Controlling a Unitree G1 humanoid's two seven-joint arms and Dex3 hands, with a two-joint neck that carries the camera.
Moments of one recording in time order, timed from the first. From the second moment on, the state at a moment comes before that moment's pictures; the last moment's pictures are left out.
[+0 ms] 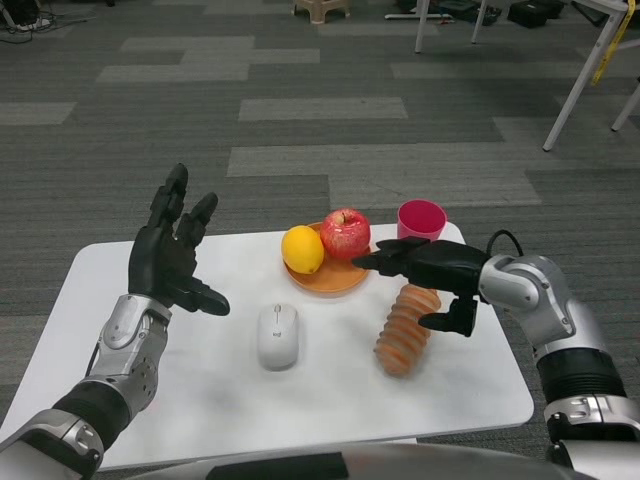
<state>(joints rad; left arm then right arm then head) -0.45 0.22 -0.47 0.86 -0.77 -0.76 -0.19 -0.22 -0.35 -0.26 0.32 -0.78 -0.79 0.73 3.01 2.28</state>
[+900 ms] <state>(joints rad) -0.45 0.22 -0.48 0.86 -0.78 -0.76 -0.19 -0.28 -0.35 -0.26 0.56 -1.01 -0.80 0.74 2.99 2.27</state>
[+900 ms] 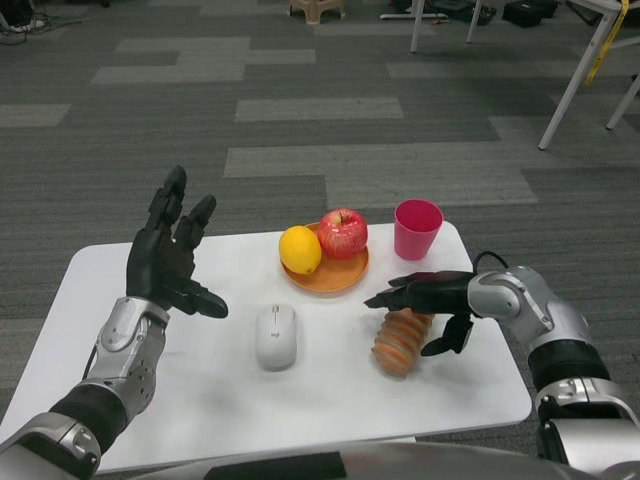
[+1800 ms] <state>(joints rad) -0.45 0.22 -0.49 0.86 -0.80 -0.76 -0.19 -0.38 -0.36 -0.16 0.74 -1.15 -0.79 0.69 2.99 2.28</state>
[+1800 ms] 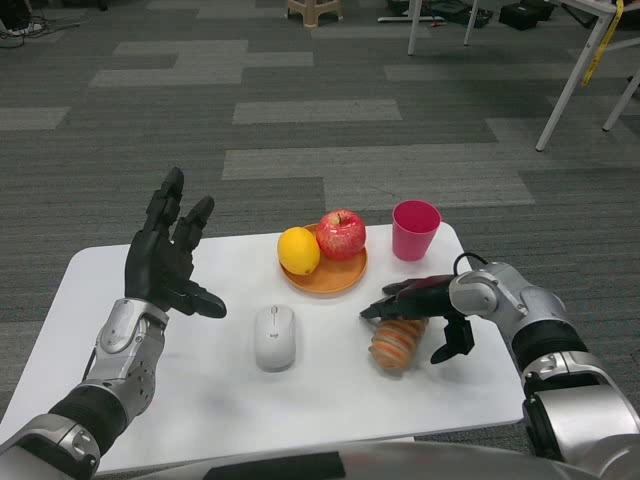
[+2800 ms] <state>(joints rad) -0.45 0.22 -0.50 0.86 -0.81 -0.76 -0.19 -0.36 -0.27 -0.39 0.80 -1.11 -0.79 0.65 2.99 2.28</state>
